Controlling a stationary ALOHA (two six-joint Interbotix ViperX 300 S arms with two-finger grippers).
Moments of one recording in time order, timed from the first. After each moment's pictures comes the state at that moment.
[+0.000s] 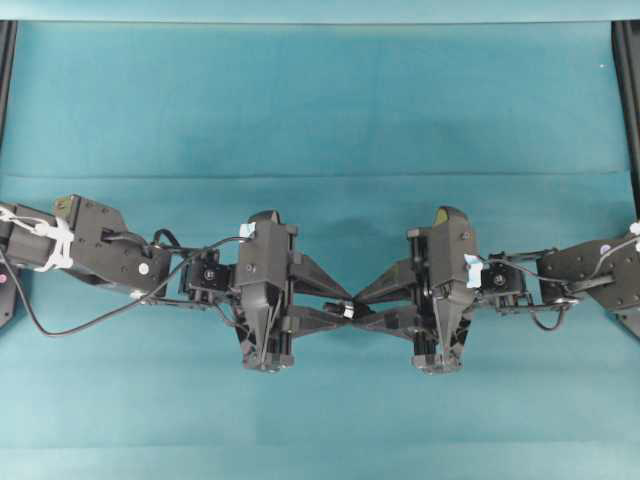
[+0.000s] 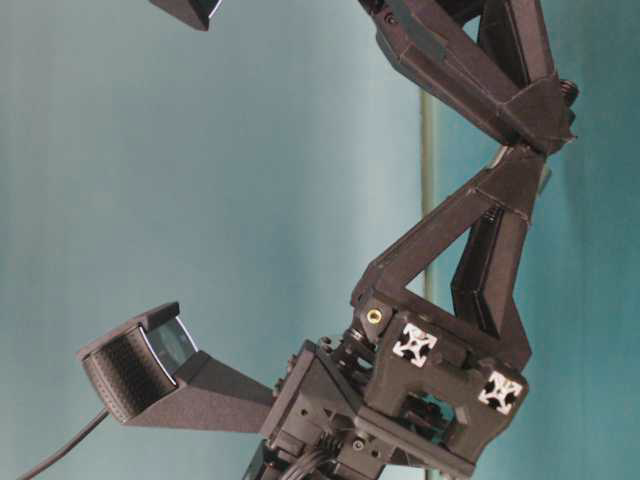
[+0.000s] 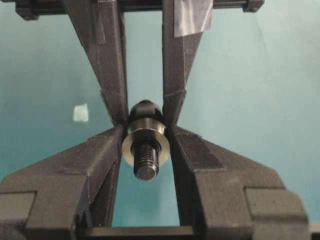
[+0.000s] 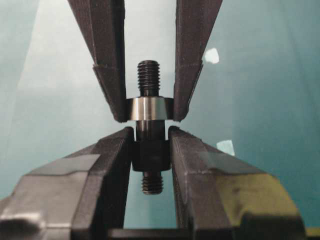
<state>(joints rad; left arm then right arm) -0.09 0.17 0.66 0.02 -0.45 -0.13 0.12 0.03 0.95 0.09 -0.57 0.15</state>
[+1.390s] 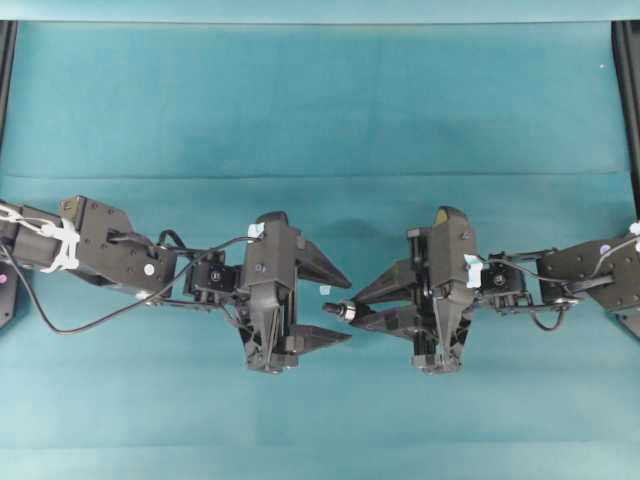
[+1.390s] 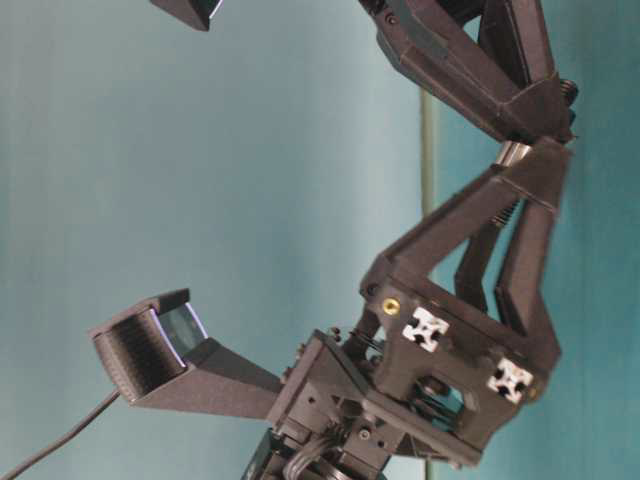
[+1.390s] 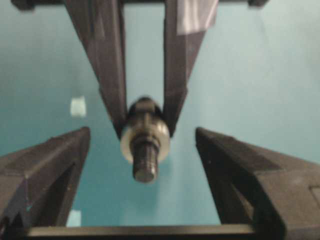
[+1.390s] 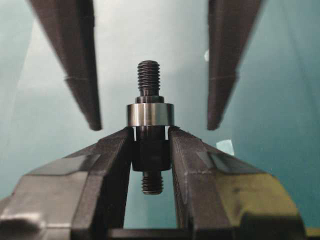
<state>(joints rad) -0.09 0.18 0.64 0.02 -0.40 -0.15 0.12 0.03 0.95 0.09 -0.57 0.15</state>
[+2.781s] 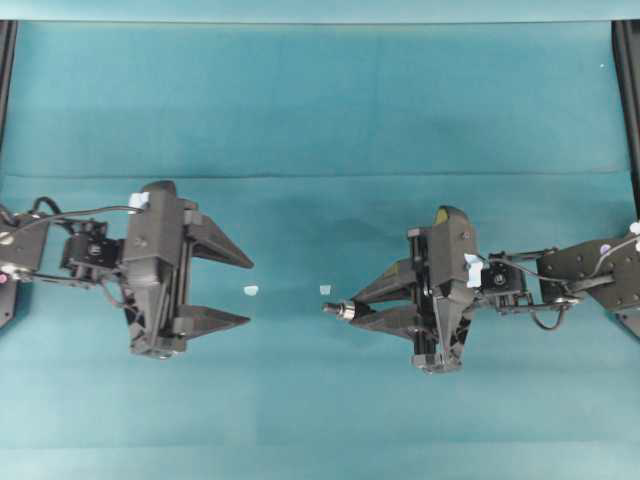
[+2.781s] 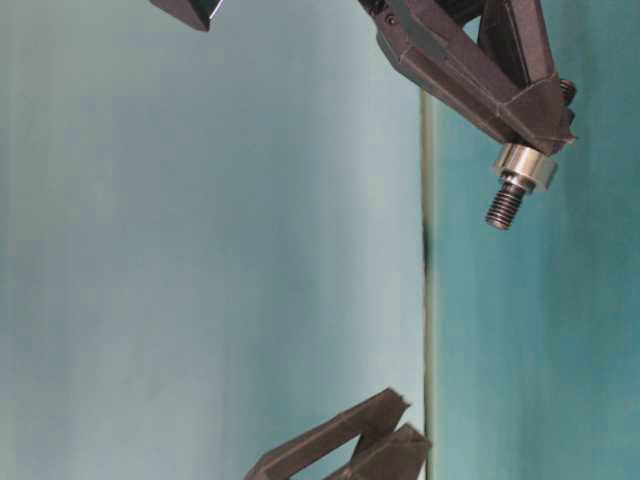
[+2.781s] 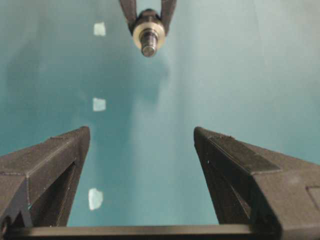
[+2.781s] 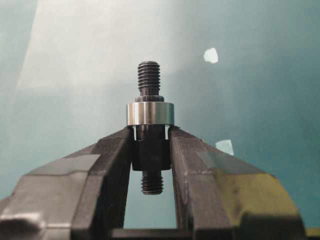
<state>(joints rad) -0.09 -0.30 0.90 0.02 -0.08 -0.13 0.12 0.03 0.95 0.09 -0.57 0.15</state>
